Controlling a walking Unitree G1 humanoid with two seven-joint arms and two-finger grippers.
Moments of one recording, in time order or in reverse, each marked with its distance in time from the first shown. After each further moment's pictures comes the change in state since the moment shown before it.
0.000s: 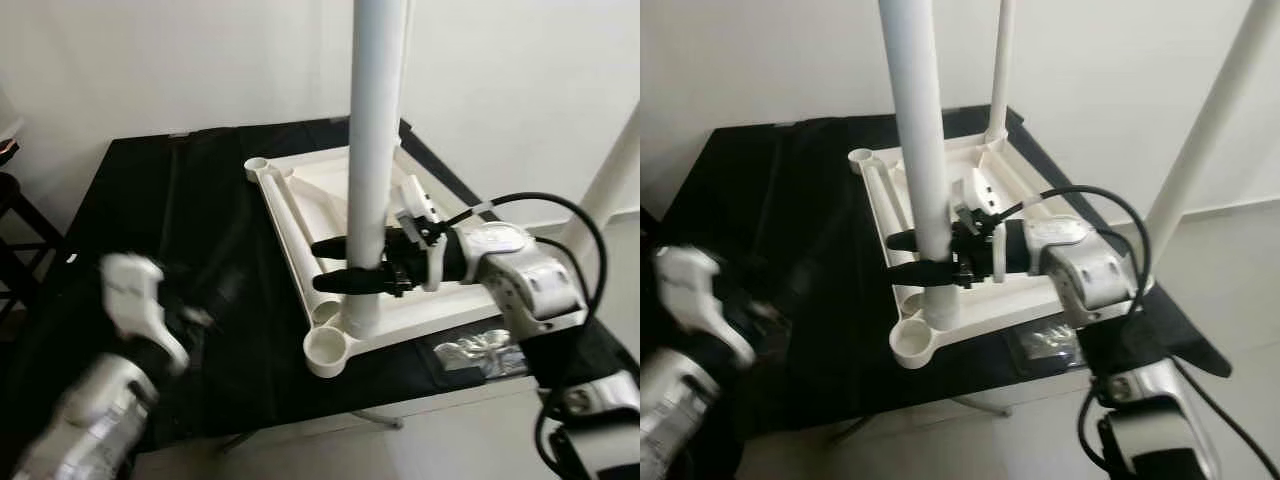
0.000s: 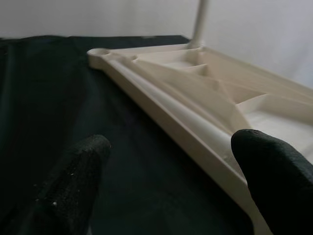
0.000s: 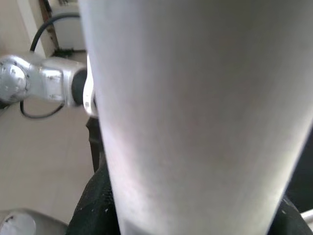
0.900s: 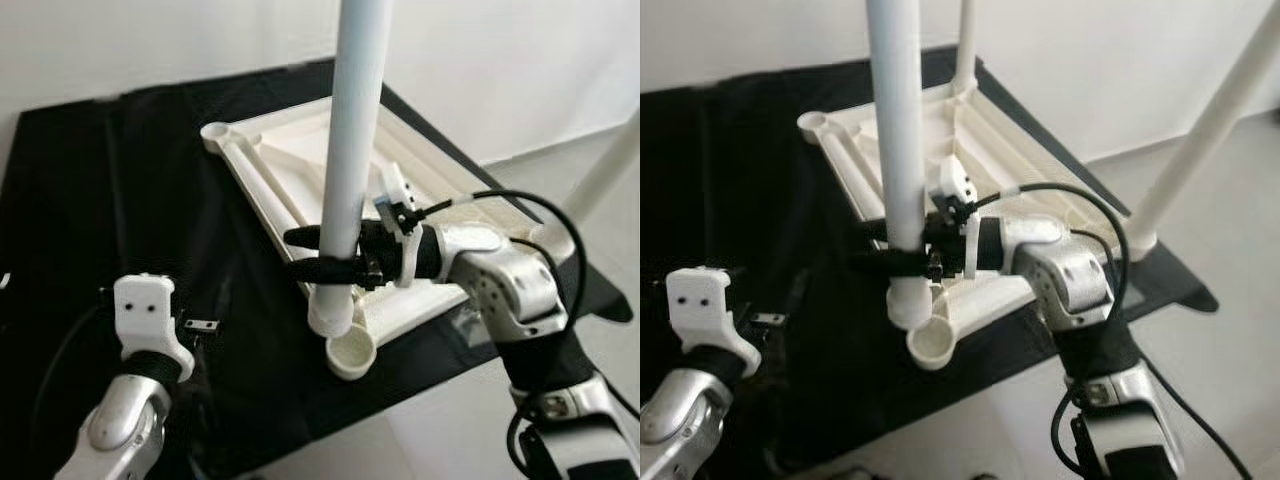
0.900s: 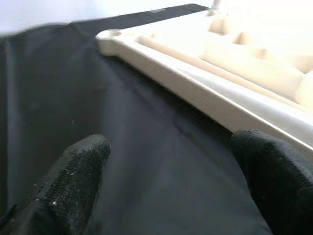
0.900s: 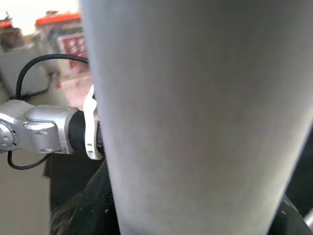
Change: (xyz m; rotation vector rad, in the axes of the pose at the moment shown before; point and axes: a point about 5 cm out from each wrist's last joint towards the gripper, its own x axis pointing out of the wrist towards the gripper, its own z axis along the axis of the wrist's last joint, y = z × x) left arm -0.005 -0.014 -0.007 0.114 -0.050 0.159; right arm 0.012 0.010 0.012 0.051 -0.031 -0.022
